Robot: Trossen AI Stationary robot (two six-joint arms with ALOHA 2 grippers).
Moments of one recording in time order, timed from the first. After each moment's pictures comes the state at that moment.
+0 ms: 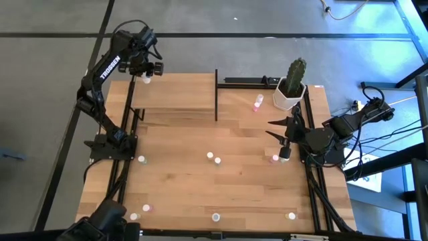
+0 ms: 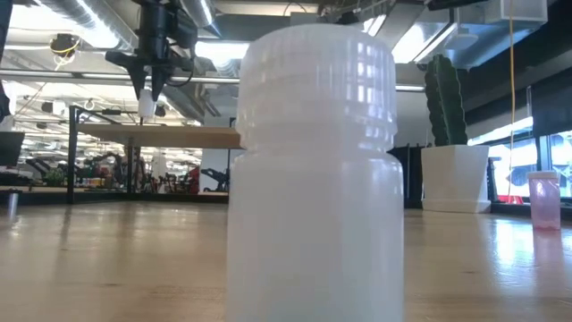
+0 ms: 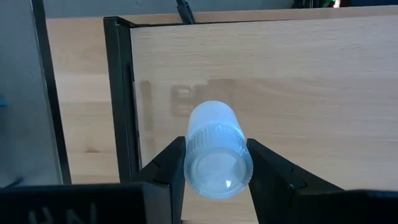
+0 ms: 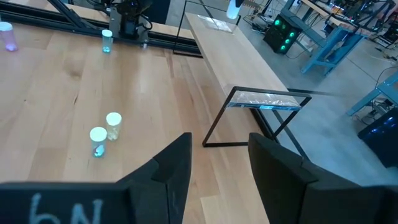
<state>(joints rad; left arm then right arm) 1.08 1.60 1.73 -1.57 -0.14 -0.49 0.48 0.82 0.89 -0.60 0.81 0.07</state>
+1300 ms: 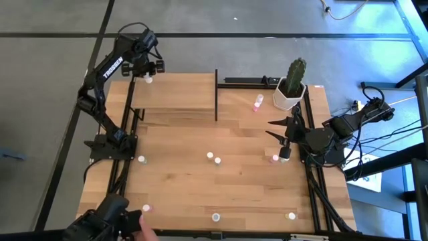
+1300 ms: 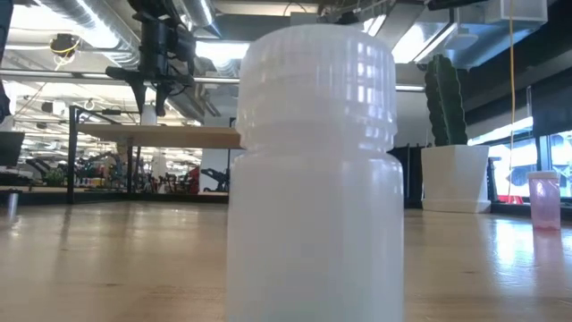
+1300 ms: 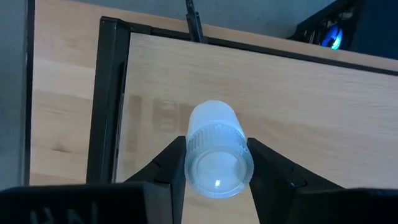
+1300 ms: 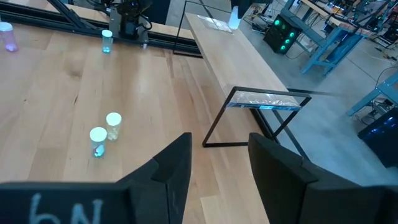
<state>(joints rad) 1.12 1.62 1.62 -1.42 -0.14 -0.66 0.48 0.82 0.89 -0.60 0.81 0.07</state>
